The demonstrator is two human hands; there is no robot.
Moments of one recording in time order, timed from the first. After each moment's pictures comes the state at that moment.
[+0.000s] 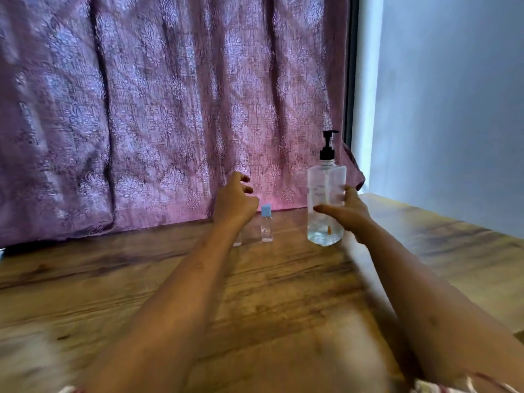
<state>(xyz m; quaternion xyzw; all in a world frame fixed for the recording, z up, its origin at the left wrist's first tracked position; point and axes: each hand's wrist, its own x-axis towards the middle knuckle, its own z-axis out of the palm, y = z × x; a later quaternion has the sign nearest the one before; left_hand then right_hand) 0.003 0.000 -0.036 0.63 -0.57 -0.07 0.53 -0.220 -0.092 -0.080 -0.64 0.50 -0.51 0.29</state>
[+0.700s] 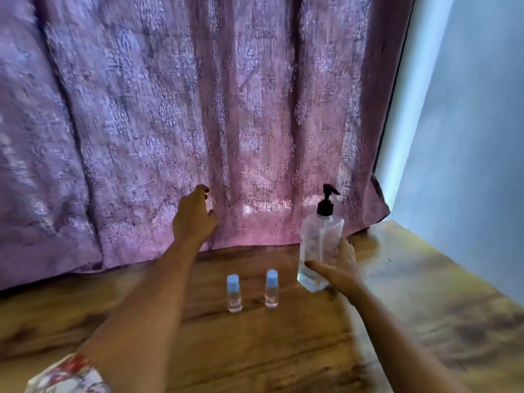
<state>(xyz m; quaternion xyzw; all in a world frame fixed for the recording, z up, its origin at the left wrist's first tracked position) 0.121 -0.111 0.029 0.74 -0.55 0.08 0.38 -0.178 -0.158 -0.059 -0.66 0.57 -0.38 0.31</state>
